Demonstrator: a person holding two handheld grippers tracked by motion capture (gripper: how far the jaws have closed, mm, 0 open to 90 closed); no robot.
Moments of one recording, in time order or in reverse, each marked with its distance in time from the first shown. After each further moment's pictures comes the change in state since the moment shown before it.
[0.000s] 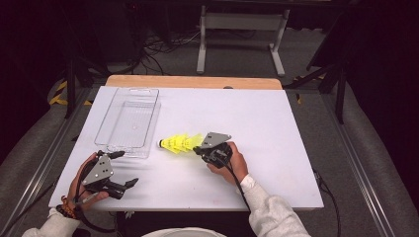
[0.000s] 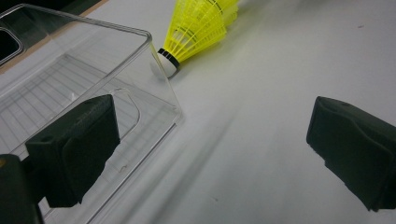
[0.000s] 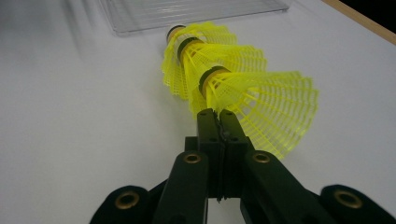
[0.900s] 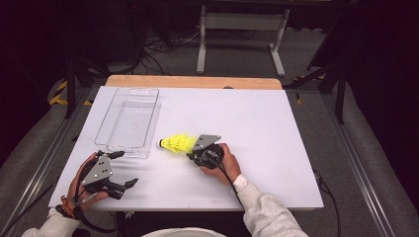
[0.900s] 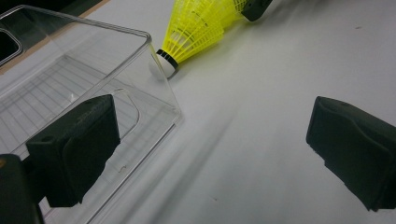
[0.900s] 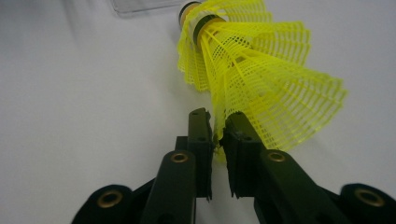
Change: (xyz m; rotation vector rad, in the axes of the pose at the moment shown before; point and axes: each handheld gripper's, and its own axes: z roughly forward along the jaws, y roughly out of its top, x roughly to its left) left arm 0.000 0.000 -0.001 -0.005 -0.002 0.002; right arm 0.006 -0.004 0.029 0.064 0.046 0.003
